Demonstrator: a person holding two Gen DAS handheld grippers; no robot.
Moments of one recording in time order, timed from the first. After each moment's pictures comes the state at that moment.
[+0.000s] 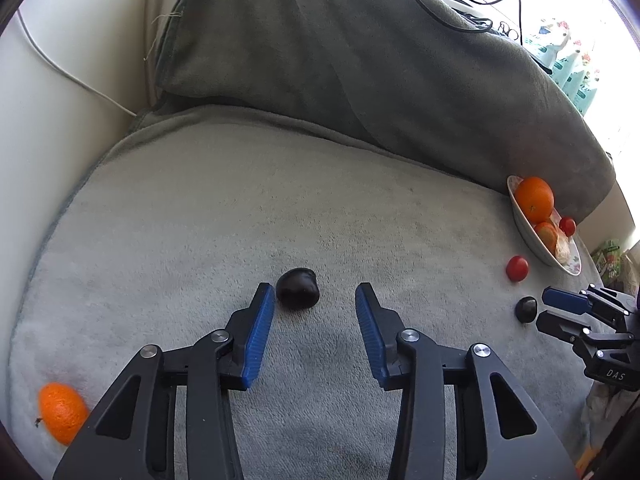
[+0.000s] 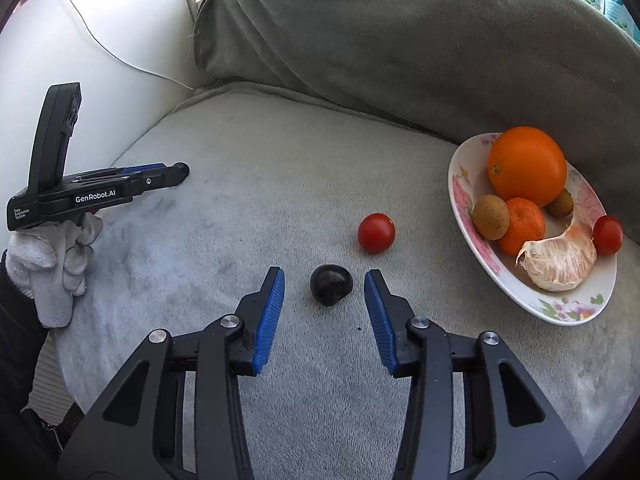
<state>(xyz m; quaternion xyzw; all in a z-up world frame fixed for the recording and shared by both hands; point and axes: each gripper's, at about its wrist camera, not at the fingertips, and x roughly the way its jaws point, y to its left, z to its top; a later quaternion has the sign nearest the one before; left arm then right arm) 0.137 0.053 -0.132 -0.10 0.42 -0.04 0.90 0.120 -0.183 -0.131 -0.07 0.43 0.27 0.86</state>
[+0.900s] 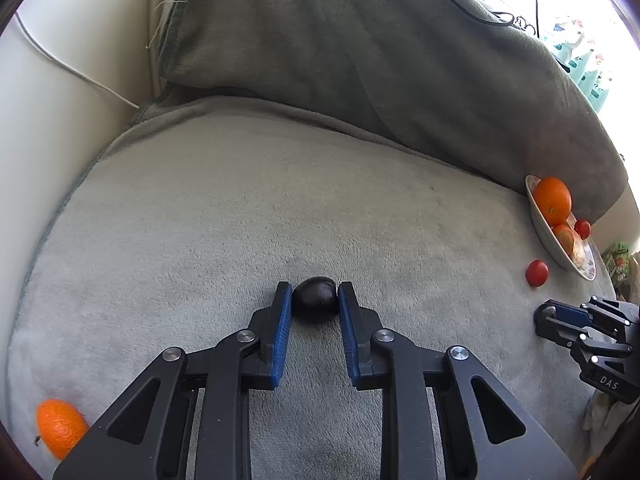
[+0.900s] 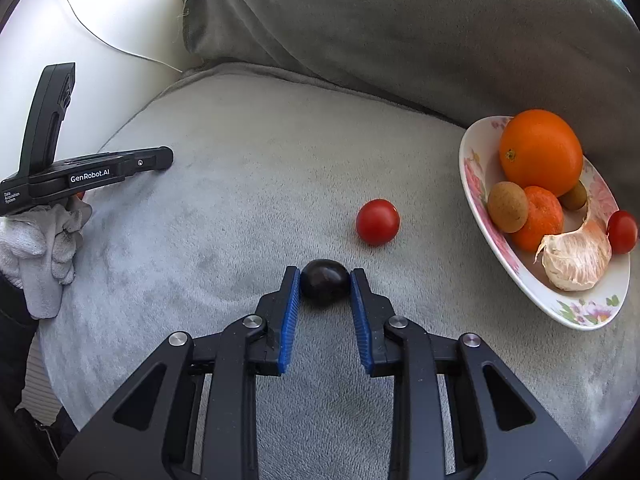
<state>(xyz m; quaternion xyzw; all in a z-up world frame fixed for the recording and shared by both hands) 0.153 0.053 -0.143 -0.09 0.43 -0.03 0.90 0.130 -0.173 -0.149 -0.08 0.45 0.26 0.85</state>
